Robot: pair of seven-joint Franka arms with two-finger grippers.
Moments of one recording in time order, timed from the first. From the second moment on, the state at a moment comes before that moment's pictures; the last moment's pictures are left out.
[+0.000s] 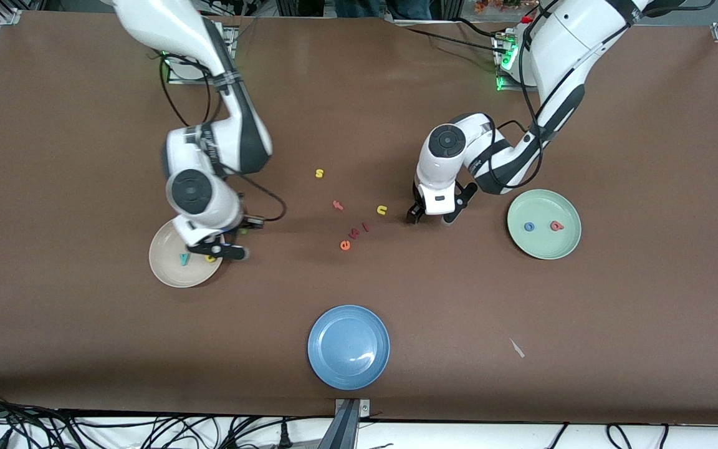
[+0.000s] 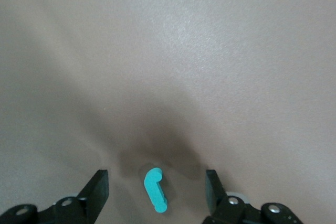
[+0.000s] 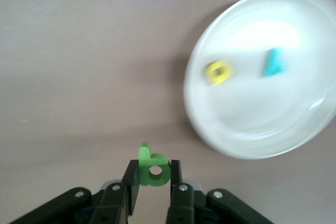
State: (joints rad) left arm -0.06 0.63 -0.56 -2.02 0.56 2.51 -1.92; right arm 0.81 0.55 -0.56 -1.71 0.25 2.00 0.20
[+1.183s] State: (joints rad) left arm 0.16 0.51 -0.60 -1.97 0.53 2.35 -1.35; right arm 0.70 0.56 -0.64 -1.72 0.33 2.00 -0.08
